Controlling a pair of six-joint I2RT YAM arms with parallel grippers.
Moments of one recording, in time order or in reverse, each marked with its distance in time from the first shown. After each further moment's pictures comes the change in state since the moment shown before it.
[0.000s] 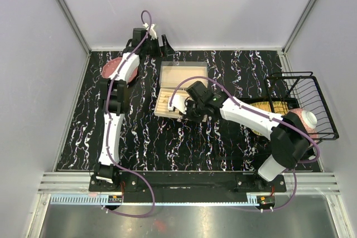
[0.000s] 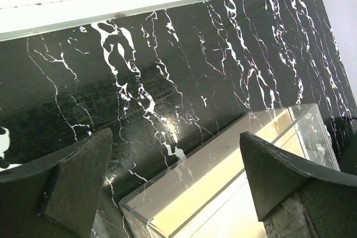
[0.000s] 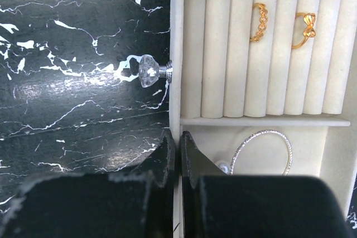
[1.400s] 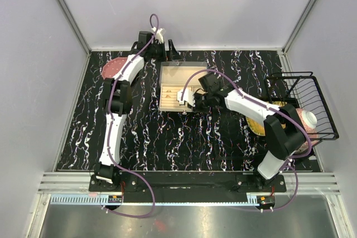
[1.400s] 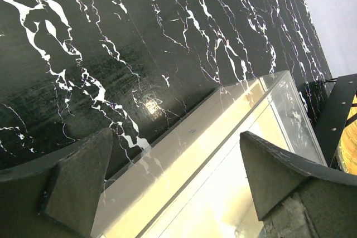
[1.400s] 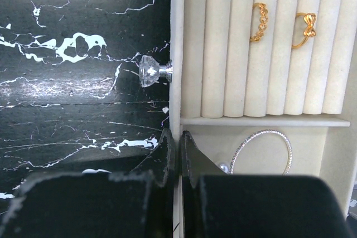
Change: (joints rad) left arm -0.043 0.005 -0.040 0.012 0.125 0.013; right arm -0.195 0.079 -0.005 0.073 -0.215 -0.291
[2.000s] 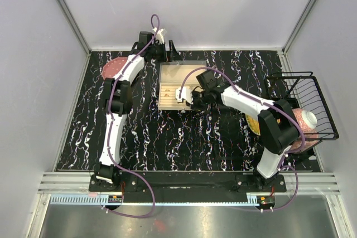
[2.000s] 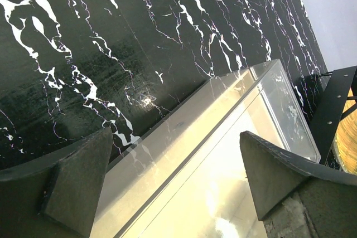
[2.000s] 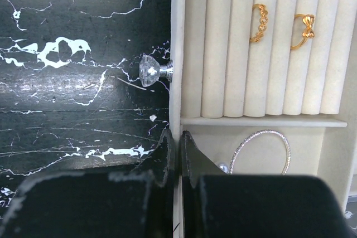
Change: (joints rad) left arm -0.005 0.000 -0.005 -0.008 0.028 0.007; right arm -0.009 0.080 0.068 -0.012 -0.005 -0.029
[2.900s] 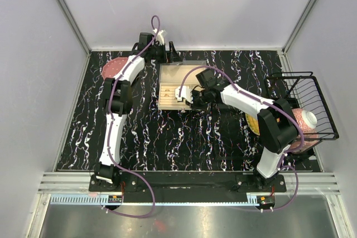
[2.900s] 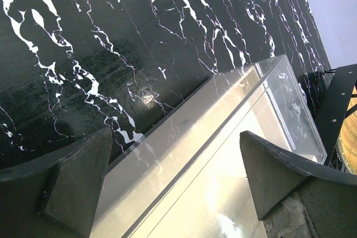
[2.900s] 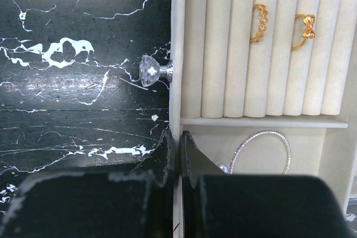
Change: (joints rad) left arm -0.001 0.000 -0.017 0.004 0.002 0.008; right arm -0.006 0.016 0.035 -0.041 -0.018 -0.002
